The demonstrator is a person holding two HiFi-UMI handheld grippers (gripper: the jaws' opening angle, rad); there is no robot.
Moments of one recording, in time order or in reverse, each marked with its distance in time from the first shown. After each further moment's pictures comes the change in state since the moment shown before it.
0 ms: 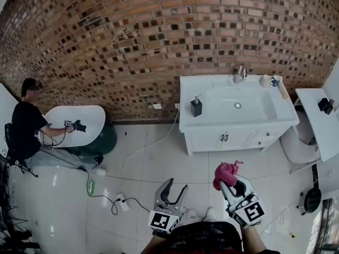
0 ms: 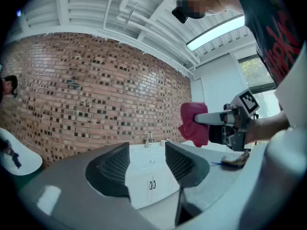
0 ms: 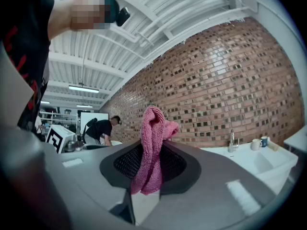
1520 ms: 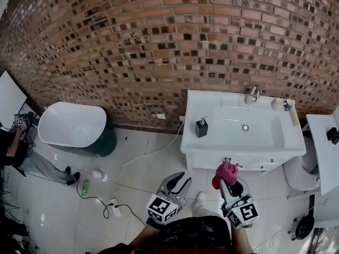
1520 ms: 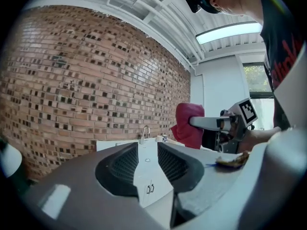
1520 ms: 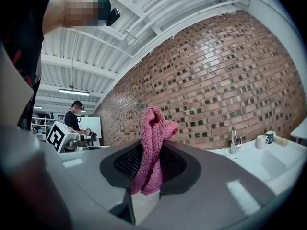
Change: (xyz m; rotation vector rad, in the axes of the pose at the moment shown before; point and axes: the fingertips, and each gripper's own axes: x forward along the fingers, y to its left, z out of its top) left arm 0.155 0.069 -0.021 -0.064 0.119 -0.129; right arm 0.122 -0.107 -0.009 0.096 -0.023 -0.018
